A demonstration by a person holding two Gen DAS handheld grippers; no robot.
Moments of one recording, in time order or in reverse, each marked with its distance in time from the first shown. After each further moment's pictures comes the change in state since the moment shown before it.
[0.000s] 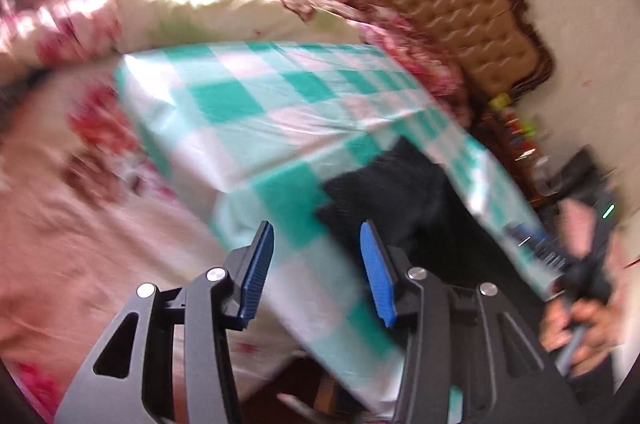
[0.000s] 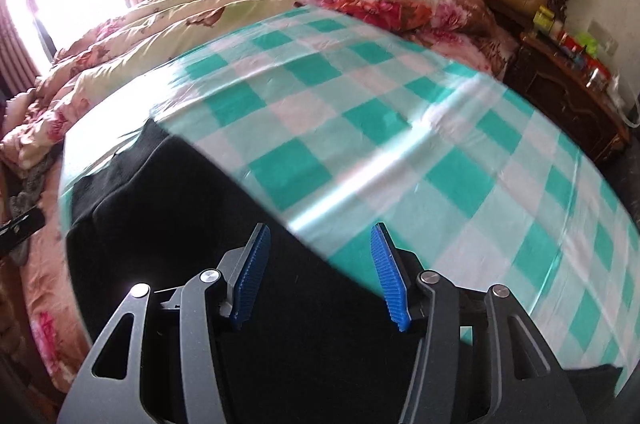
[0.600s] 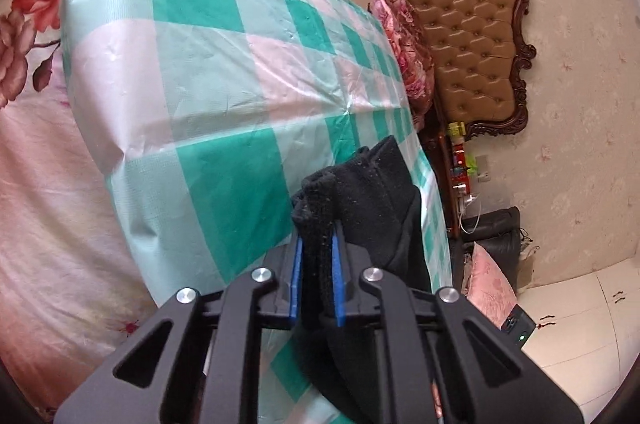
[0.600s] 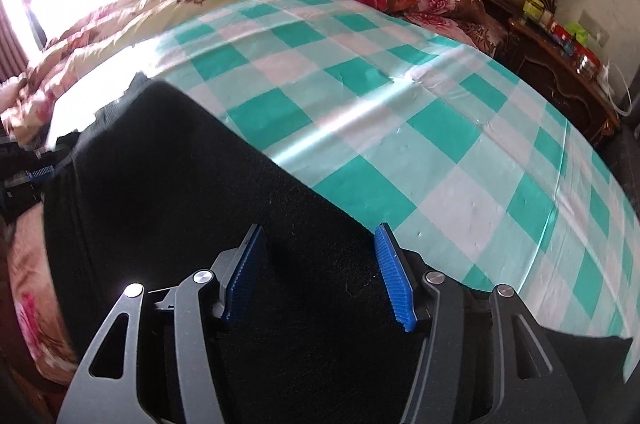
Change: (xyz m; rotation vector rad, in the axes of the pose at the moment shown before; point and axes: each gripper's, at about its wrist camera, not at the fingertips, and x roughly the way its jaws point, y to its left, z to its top) left arm 0.074 0.031 0.014 -0.336 0.165 -0.263; right arm 0.003 -0.010 -0.035 0.011 0.002 -0.061
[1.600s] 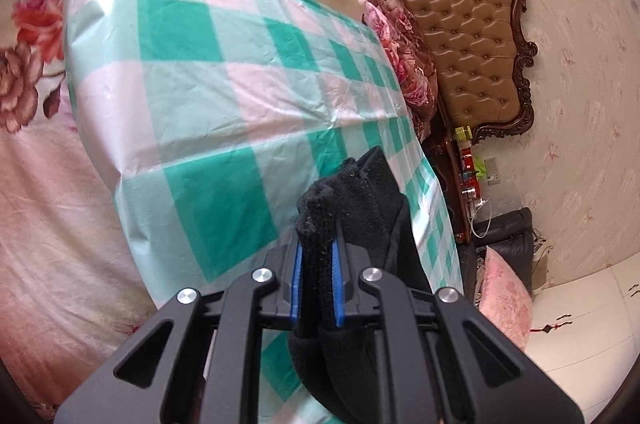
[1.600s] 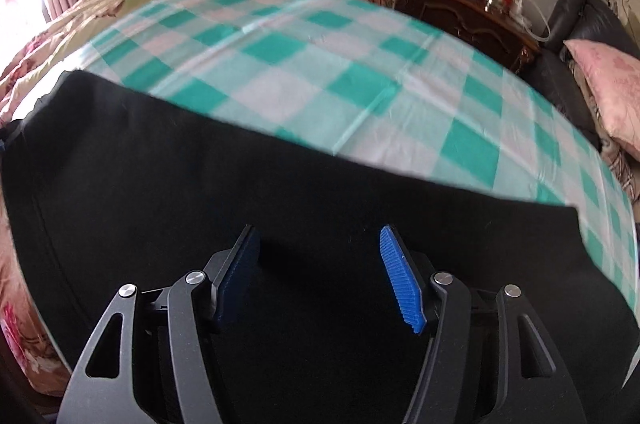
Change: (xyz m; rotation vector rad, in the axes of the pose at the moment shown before) left arm -0.009 -0.031 0.000 0.052 -0.051 0.068; right arm -0.048 -0.089 -0.092 0.183 0.050 -0.206
